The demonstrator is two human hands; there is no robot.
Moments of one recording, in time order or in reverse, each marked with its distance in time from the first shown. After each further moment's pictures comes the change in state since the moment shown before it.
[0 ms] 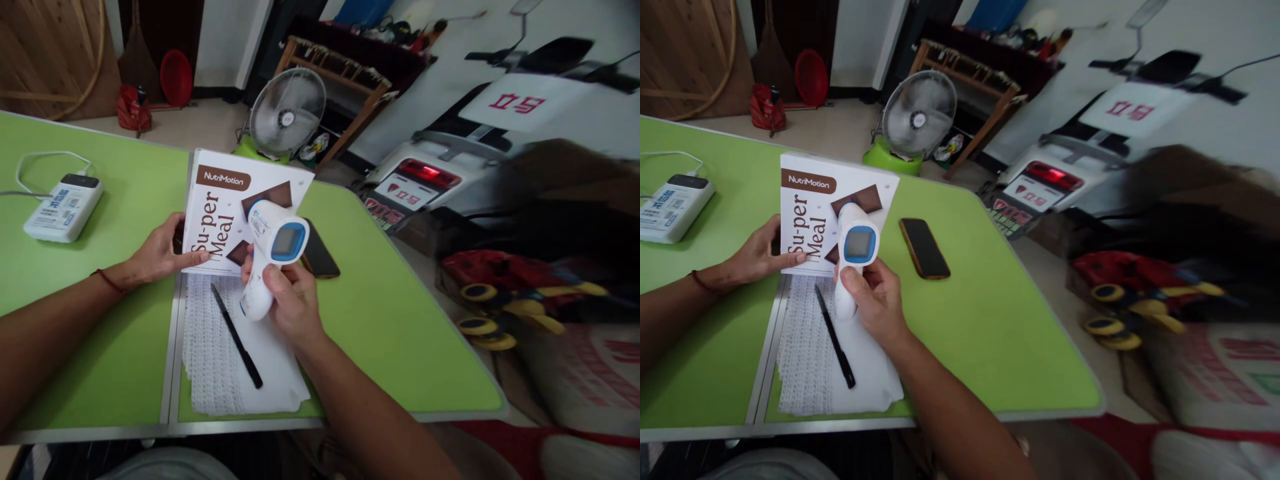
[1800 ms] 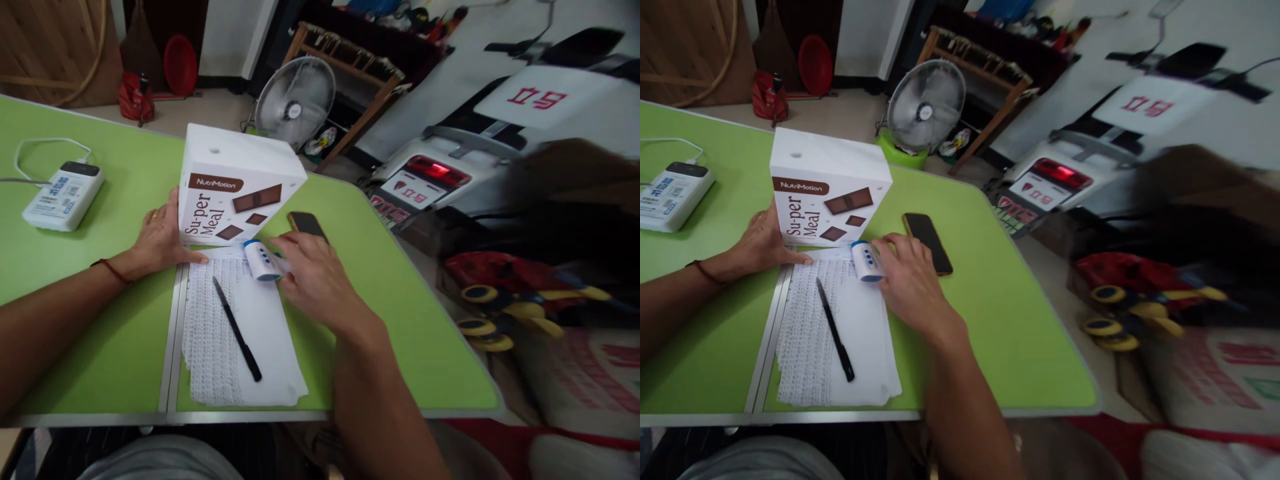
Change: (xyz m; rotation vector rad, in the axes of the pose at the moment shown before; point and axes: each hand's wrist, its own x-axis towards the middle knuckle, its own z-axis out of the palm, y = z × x) left_hand 0.012 -0.025 -0.003 0.436 0.070 -0.020; right_hand 0.016 -0.026 -0.059 -1.457 -0.328 -0.276
